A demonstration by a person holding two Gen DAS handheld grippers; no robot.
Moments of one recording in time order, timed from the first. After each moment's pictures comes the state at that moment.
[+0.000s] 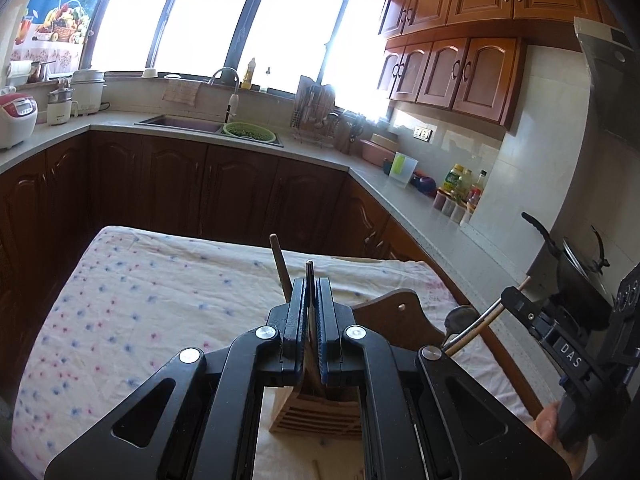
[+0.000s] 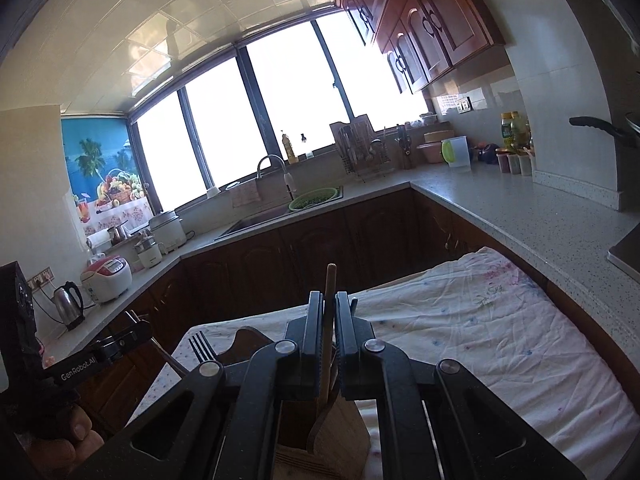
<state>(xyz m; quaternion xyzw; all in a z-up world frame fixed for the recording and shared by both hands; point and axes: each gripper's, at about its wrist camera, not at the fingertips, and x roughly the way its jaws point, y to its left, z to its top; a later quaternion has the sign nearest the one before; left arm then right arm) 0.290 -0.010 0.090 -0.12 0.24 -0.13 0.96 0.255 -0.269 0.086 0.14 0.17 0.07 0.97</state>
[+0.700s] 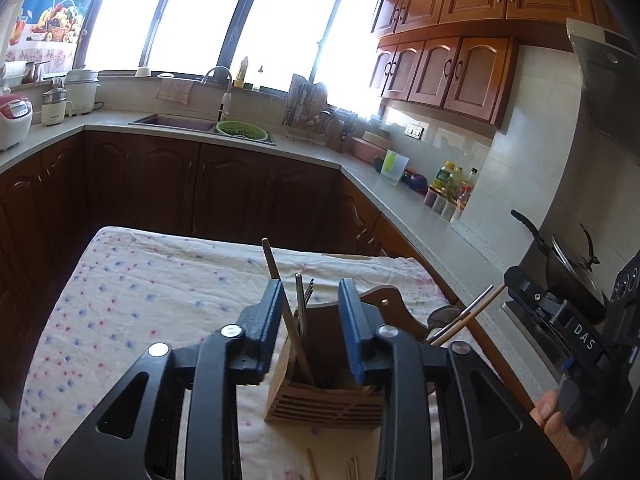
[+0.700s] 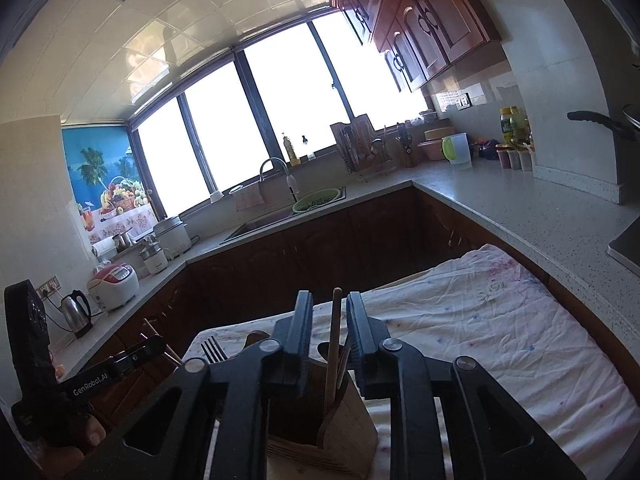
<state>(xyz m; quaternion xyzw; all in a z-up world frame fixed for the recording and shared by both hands) 0.276 -0.006 0.108 -0.12 0.24 -0.15 0.95 0.244 -0.270 0.100 0.16 0.16 0.08 0.97</state>
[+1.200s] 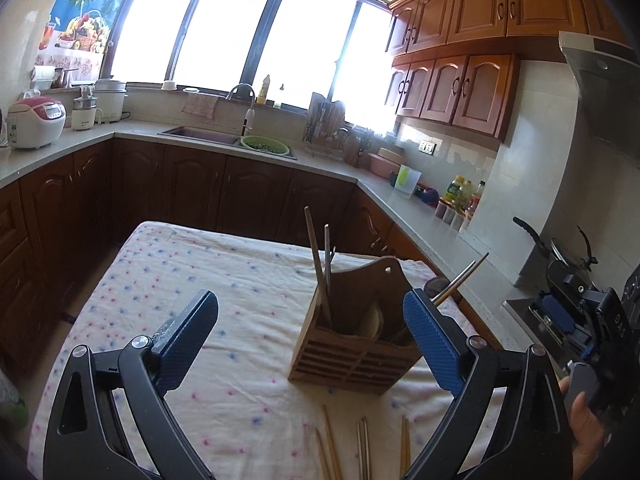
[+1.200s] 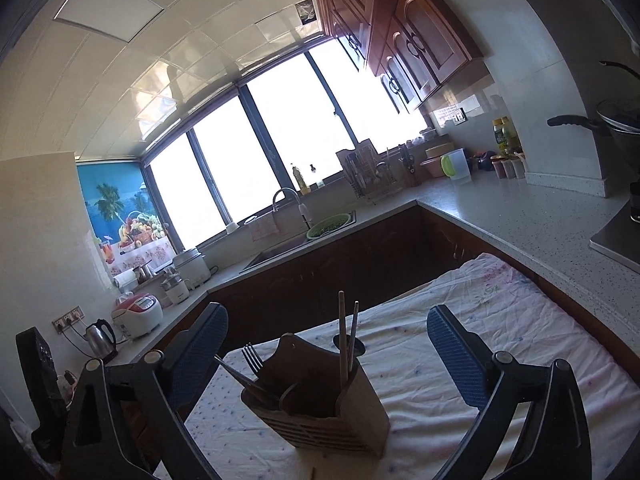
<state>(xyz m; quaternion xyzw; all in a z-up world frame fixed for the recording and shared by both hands) 0.194 0.020 0.101 -0.13 0.22 -0.11 0.96 0.176 -0.290 0.115 0.20 0.11 0.09 0.97</state>
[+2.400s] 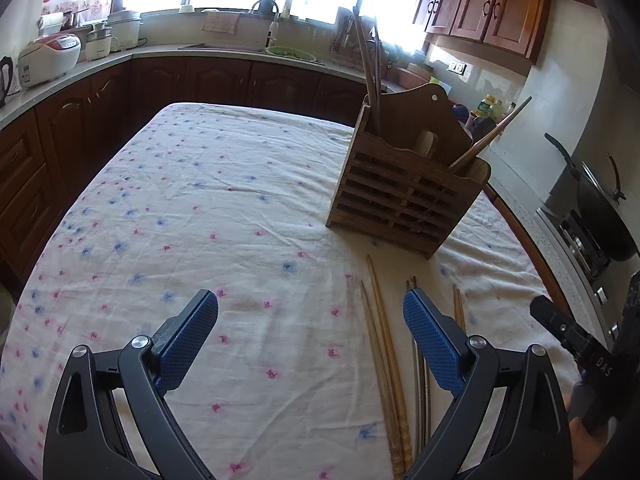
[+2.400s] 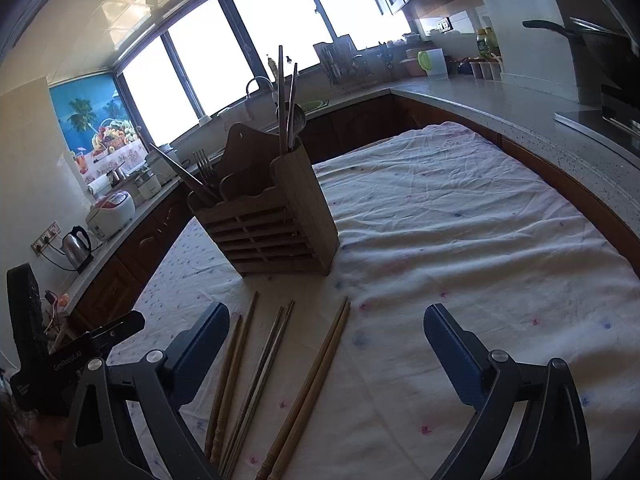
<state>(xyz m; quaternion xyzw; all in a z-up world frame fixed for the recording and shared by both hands) 0.153 0.014 -0.011 -0.10 0.37 -0.08 0.92 0.124 -0.276 -0.010 0.15 0.31 0.08 0.94</state>
